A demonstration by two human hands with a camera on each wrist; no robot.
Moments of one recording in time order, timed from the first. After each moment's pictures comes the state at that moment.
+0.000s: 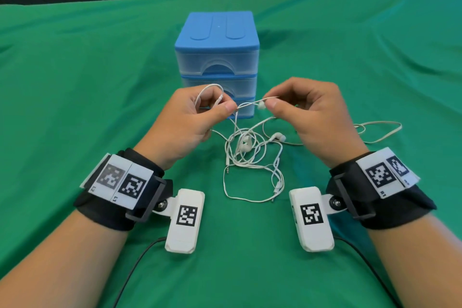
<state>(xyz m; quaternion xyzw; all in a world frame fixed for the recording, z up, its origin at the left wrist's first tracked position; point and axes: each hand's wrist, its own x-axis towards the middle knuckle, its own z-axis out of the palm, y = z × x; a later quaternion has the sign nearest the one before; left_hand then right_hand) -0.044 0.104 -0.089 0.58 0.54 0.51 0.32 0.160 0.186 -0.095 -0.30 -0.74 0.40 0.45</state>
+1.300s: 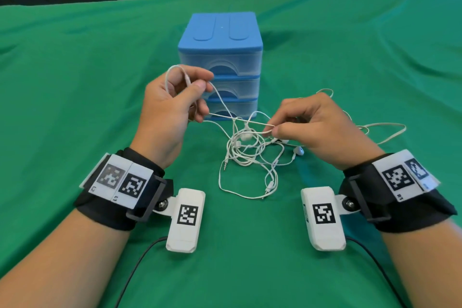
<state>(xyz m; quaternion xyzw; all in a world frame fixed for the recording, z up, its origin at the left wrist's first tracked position) -0.056 0.108 -0.089 0.45 0.50 0.67 0.30 0.170 0.186 -0.094 -0.27 -0.80 0.43 0.31</state>
